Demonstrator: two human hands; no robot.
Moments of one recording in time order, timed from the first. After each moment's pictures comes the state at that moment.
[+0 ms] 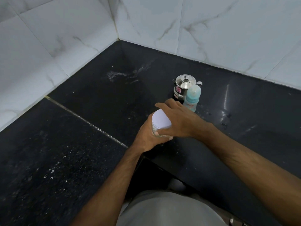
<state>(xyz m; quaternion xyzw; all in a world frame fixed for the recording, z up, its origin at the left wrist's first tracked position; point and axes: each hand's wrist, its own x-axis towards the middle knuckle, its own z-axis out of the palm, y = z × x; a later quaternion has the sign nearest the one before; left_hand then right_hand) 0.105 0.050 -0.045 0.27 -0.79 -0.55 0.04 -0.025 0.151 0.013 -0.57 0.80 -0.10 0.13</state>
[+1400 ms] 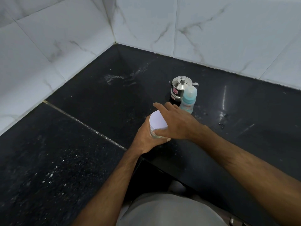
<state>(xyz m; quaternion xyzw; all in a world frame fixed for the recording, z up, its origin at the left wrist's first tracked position) 0.098 0.048 -0.060 0.28 -0.80 -0.53 0.05 -0.020 0.152 0.014 -0.55 0.82 -0.10 0.11</state>
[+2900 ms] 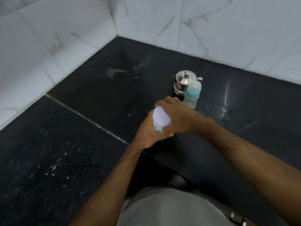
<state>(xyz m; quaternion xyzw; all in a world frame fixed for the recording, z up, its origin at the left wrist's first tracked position) 0.099 0.051 -0.053 0.24 -0.82 -0.51 0.08 -0.031 0.148 0.007 -0.59 0.78 -0.13 0.15</state>
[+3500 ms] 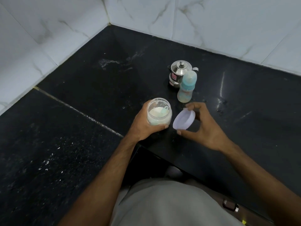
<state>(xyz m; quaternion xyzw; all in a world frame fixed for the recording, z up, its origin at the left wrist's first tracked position) 0.098 0.045 -0.059 0.22 -0.82 -0.52 0.10 -0.018 0.249 -0.033 -0.39 0.77 -0.46 0.19</state>
